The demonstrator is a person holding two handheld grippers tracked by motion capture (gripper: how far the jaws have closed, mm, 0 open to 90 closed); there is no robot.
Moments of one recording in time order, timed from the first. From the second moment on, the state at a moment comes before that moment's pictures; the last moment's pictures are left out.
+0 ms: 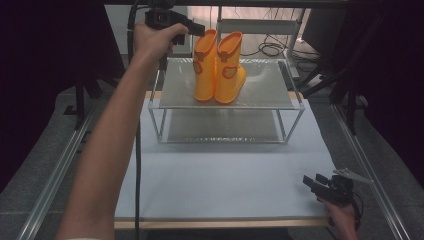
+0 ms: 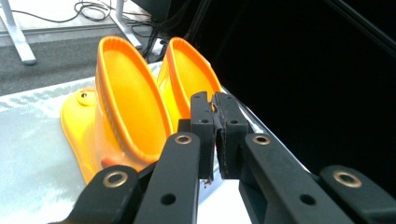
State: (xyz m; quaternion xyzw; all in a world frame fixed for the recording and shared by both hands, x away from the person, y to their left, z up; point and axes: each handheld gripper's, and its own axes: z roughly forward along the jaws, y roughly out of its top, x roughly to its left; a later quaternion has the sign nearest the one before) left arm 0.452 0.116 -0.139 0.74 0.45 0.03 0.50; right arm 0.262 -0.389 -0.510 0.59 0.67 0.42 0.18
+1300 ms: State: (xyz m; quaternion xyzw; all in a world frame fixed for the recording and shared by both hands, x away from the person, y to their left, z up) left arm 0.465 0.135 -0.303 0.78 0.48 0.04 0.41; right arm 0.265 -0.384 -0.514 0.59 0.68 0.40 0.18
